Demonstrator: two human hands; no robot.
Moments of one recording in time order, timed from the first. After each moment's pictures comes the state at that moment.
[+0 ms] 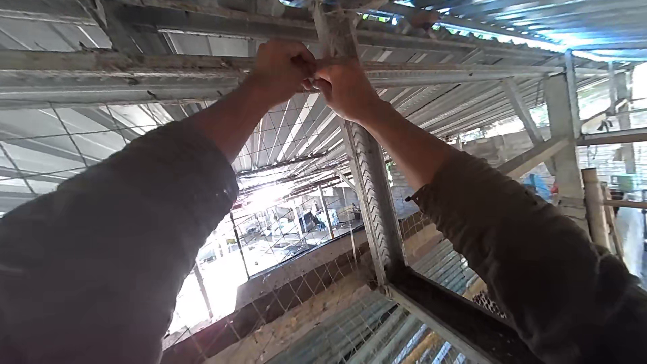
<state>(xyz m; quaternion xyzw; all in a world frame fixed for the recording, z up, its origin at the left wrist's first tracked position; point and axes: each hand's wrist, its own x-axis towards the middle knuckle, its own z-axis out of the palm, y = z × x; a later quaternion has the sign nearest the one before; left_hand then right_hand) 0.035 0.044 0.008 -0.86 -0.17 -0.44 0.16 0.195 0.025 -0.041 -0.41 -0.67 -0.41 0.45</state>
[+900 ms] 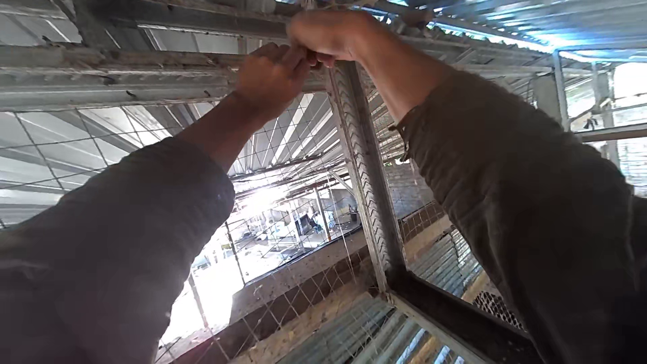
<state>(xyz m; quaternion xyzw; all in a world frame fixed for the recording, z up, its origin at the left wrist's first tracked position) 0.031 0.087 0.002 -0.66 0.01 -0.37 0.65 0.169 -0.019 0.029 -0.56 -0.69 -0.15 0.43</state>
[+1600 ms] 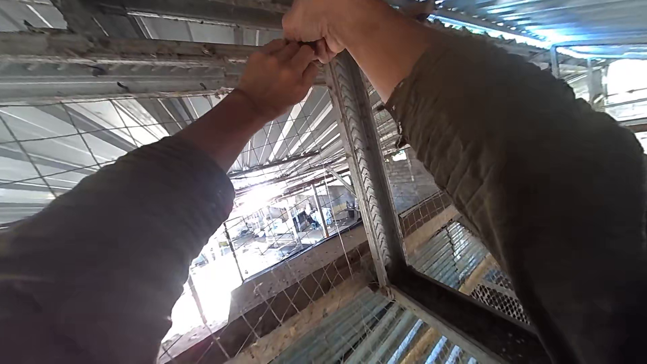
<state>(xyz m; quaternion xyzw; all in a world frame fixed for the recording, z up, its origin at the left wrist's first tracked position) 0.033 0.084 -0.008 -0.62 0.04 -0.34 0.70 0.152 -0.011 0.045 -0.60 -0.60 -0.04 0.52</state>
